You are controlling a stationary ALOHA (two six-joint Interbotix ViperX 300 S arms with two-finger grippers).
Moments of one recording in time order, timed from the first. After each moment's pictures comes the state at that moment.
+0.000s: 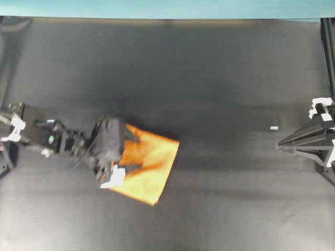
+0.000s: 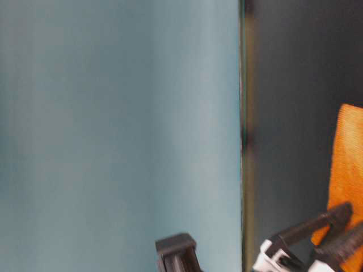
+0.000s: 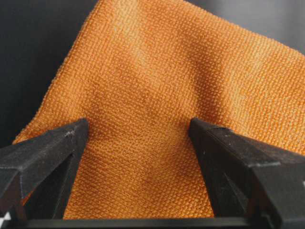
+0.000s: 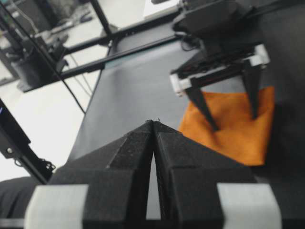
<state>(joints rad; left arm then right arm) -0.06 0.16 0.93 0.04 -0.50 -0.16 0.18 -1.05 1.27 0.00 -0.17 0.40</state>
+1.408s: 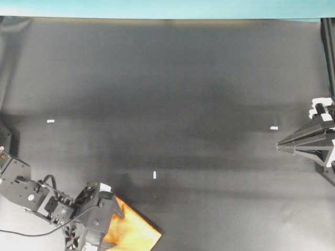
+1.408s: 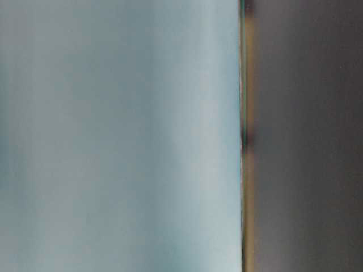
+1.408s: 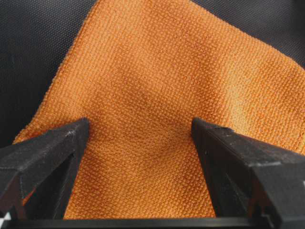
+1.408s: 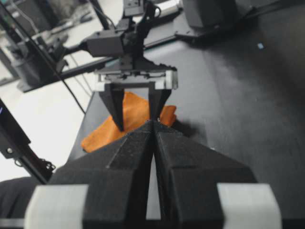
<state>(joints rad) -0.46 0.12 0.87 0.04 -0.35 -0.31 0.18 -1.05 1.27 0.00 -0.17 0.40</state>
